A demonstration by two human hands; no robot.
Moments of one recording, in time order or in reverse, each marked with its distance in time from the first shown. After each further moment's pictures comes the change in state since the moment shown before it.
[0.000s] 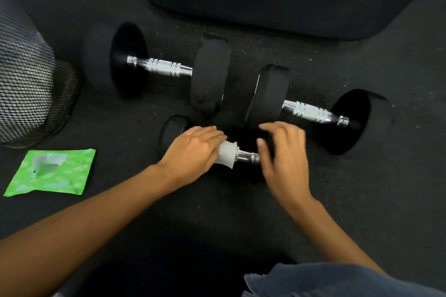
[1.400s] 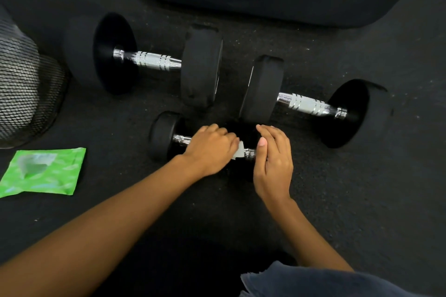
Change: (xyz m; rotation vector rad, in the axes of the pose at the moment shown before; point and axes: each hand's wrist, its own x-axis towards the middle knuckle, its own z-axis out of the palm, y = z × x) left_hand 0.039 0.031 0.023 0.079 -0.275 -0.084; right_hand -0.023 0.017 0.043 0.170 0.160 0.172
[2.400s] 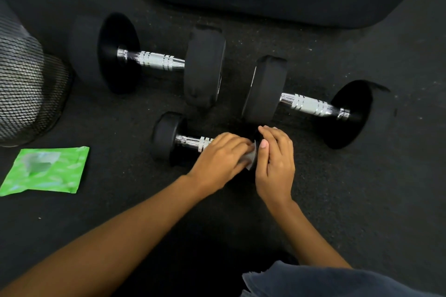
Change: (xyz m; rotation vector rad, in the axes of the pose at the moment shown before) left_hand -0.020 0.013 0.020 -0.339 0.366 0.234; right_hand -0.005 0.001 0.000 0.006 0.003 -0.008
